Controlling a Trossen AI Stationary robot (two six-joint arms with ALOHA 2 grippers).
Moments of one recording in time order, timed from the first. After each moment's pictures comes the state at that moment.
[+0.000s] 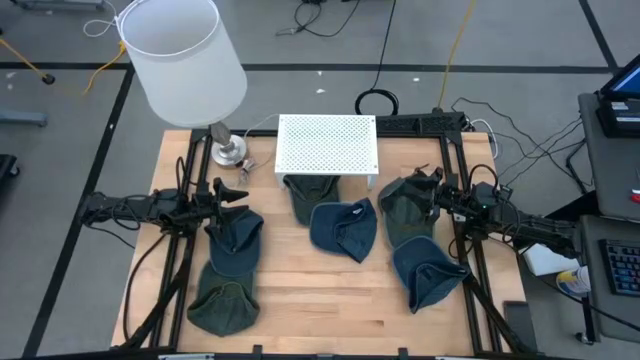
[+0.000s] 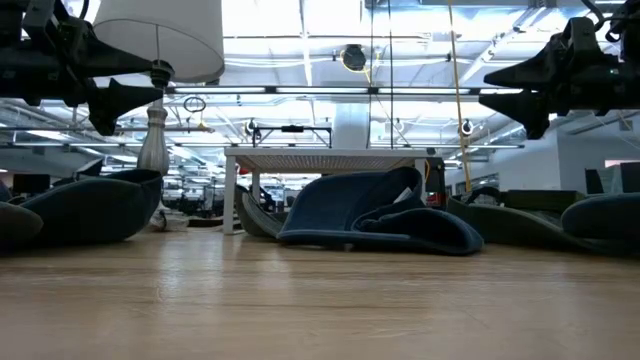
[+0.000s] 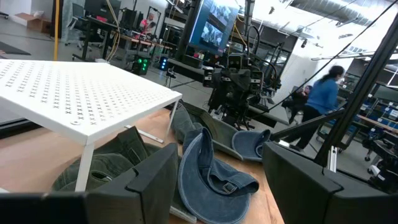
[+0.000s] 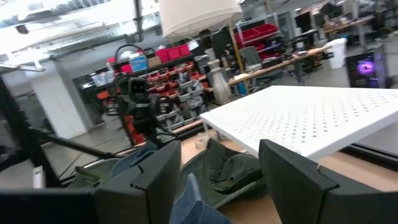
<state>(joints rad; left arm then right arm) -0.10 0.01 0.02 0.08 -0.28 -0.32 -0.25 0.02 0.02 0.13 0.05 0.33</state>
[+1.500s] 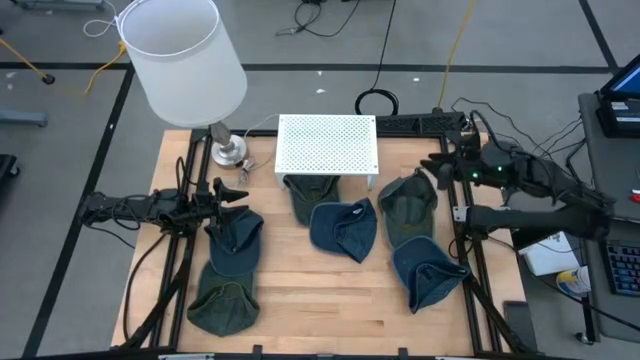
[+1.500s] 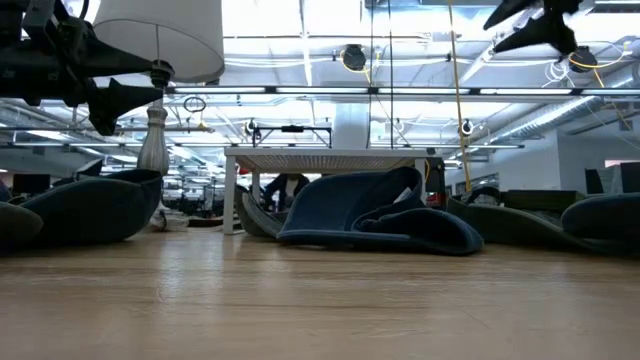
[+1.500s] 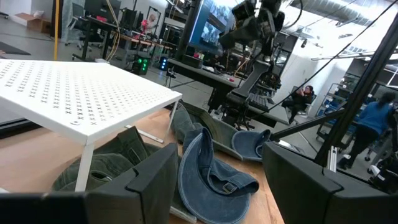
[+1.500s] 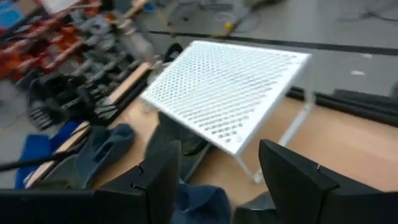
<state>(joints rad) -0.10 0.01 0.02 0.08 -0.28 -0.32 -0.25 0.62 0.99 -0.83 0.27 0.68</state>
